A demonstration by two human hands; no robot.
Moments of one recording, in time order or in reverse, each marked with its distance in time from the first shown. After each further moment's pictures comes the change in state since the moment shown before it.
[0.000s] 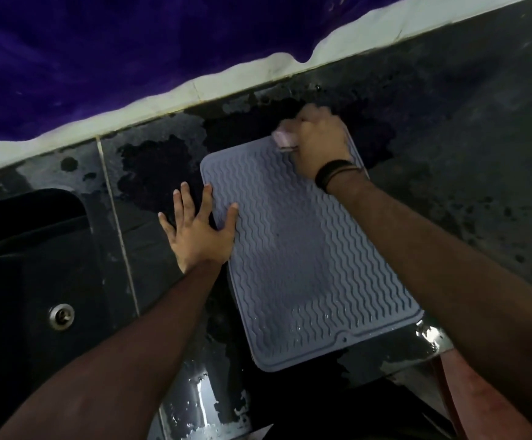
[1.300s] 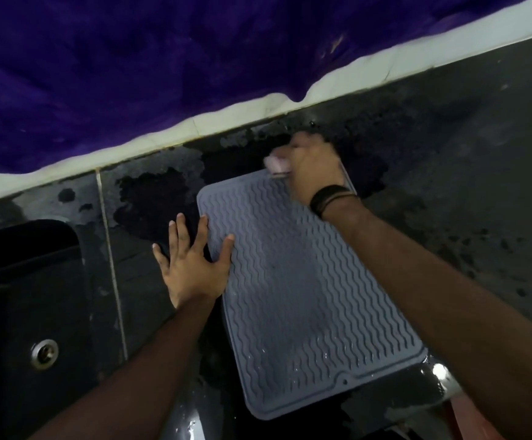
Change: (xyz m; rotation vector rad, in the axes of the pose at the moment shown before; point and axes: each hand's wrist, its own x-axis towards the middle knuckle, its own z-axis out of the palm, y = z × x) left_hand -0.001 -0.002 0.001 -0.024 0.038 0.020; right_hand 0.006 -0.003 -0.012 0.010 0.026 -0.007
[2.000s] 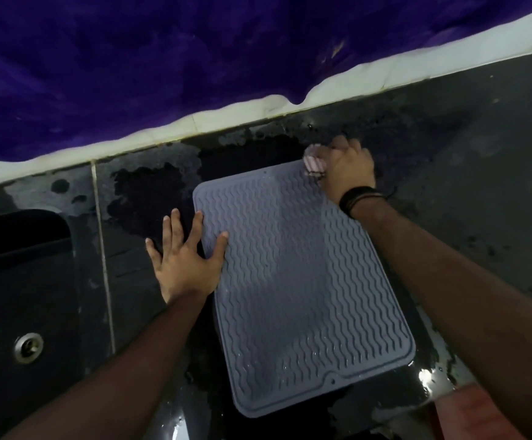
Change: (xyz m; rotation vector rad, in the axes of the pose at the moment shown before) left_hand 0.001 -0.001 0.001 0.002 0.011 -0.007; right_hand -0.012 0.056 0.003 -0.132 -0.051 0.164
